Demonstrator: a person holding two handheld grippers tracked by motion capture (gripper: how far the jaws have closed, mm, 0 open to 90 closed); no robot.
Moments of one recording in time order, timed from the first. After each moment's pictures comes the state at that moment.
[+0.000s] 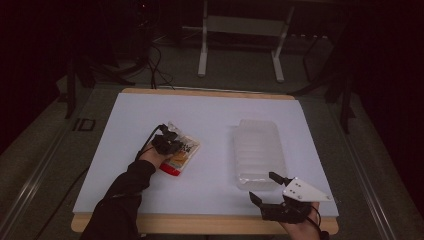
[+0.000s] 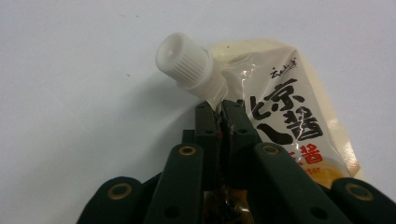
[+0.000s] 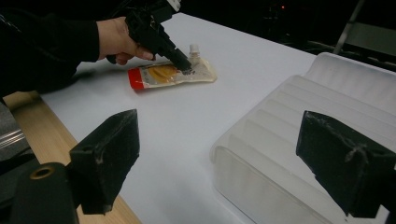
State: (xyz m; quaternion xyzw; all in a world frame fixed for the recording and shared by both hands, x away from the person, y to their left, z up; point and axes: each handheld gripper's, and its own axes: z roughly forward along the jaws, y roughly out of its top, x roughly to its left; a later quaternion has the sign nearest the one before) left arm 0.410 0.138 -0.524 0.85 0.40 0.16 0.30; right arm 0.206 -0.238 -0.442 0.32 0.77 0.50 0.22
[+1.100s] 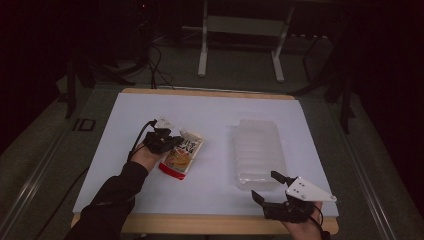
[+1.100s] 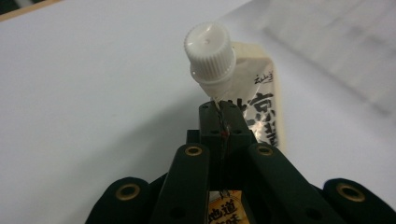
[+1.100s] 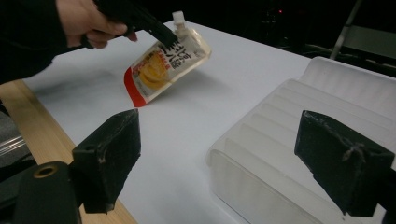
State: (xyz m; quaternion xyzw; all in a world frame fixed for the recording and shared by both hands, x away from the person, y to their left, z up) left arm 0.369 0.149 -0.460 0.82 0.38 0.14 0.40; right arm 0.207 -0.242 -0.439 0.32 0.77 0.51 0.22
